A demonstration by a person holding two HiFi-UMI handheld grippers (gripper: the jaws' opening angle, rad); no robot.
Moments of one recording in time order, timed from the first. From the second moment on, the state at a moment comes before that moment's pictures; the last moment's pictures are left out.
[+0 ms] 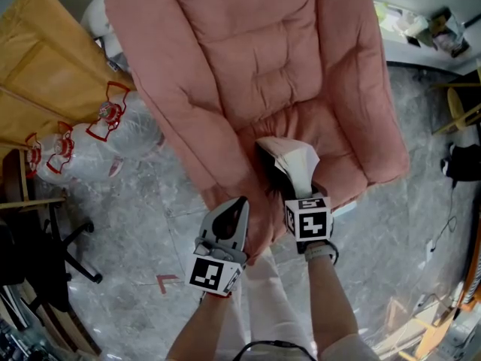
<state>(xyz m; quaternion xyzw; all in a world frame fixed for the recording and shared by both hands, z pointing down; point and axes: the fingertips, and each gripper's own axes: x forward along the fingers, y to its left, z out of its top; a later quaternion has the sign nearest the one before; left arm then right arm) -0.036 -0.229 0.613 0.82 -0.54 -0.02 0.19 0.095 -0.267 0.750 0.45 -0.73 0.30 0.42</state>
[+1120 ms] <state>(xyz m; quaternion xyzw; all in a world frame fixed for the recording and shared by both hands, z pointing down) -0.026 -0.230 0.601 0.83 -0.53 -0.03 0.18 0.109 -0.260 0.713 0.50 -0.72 0.33 0.34</state>
